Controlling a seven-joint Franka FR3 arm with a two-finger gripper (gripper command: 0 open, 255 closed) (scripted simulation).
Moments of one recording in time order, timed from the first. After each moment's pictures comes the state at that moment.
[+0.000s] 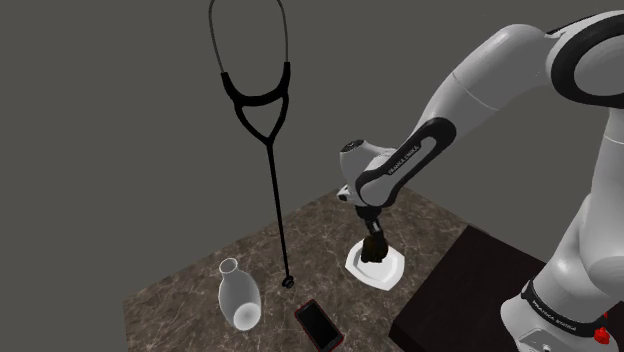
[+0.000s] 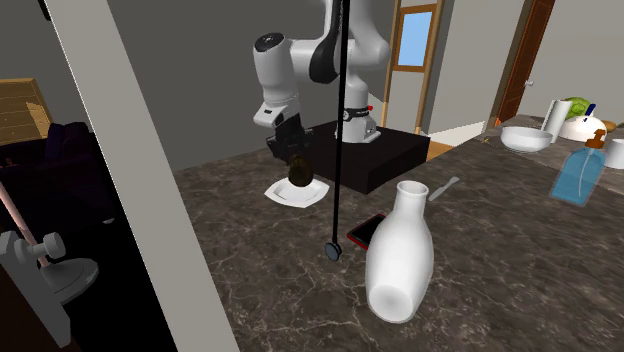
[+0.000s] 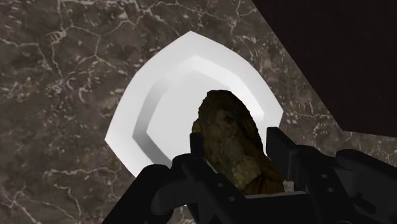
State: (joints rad) arm 0.14 0.27 0.09 -2.33 -0.08 2.28 -0.67
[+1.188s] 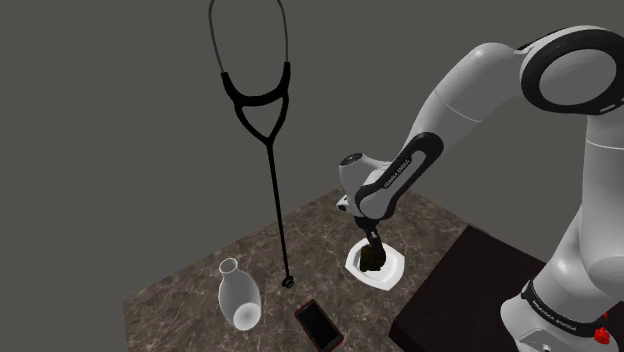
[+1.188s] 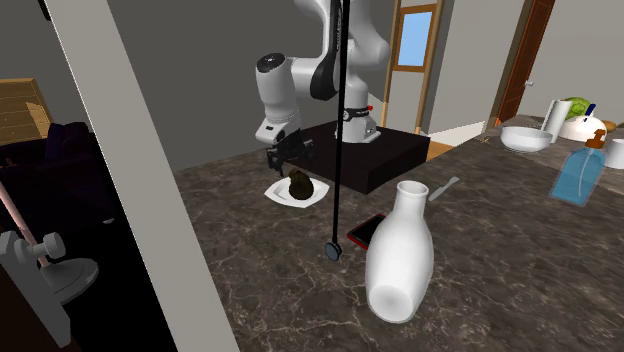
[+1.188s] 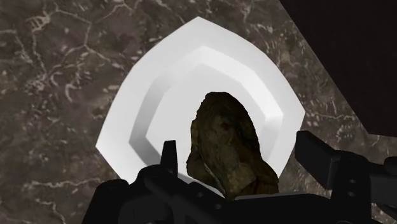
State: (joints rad) arm 0.14 0.37 0.09 -2.32 -0.10 2.37 -0.65
